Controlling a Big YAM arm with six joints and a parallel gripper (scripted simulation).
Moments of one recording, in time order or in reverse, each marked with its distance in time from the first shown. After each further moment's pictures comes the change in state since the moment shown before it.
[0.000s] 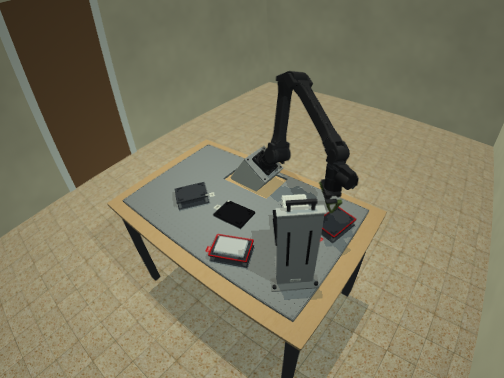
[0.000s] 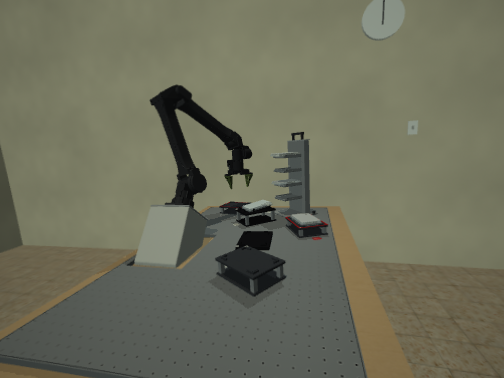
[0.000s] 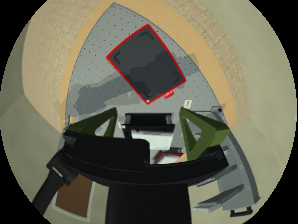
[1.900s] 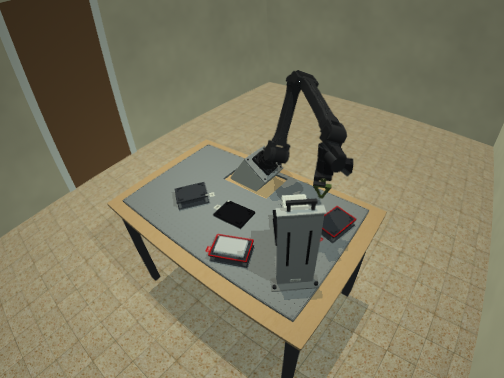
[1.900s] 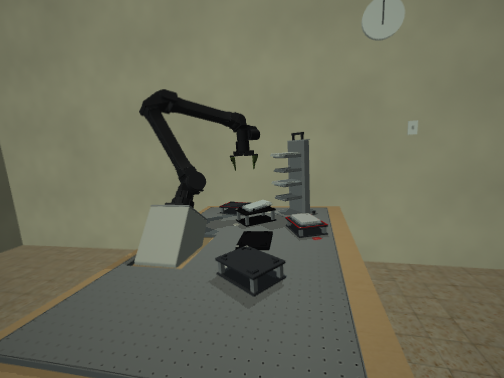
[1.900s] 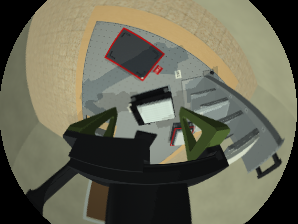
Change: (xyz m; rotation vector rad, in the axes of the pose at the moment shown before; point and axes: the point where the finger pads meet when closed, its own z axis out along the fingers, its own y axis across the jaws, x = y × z) arm 0.042 -0.018 -0.099 0.013 -0.004 0.304
